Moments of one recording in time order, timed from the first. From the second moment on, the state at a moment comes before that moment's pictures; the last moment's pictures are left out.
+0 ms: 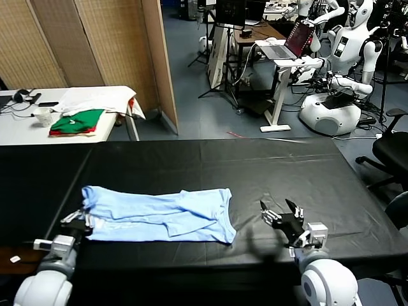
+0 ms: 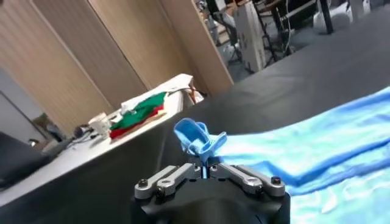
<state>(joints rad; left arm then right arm) 1.54 -1.15 -0.69 -2.08 -0.21 0.41 -0.04 -1.46 1.33 0.56 2.19 0.32 -0.53 0.05</state>
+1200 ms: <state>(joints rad) 1.31 -1.43 -0.19 -1.98 -0.52 0.44 -0.08 -1.65 1.43 0.67 2.26 0.22 -0.48 0.03</state>
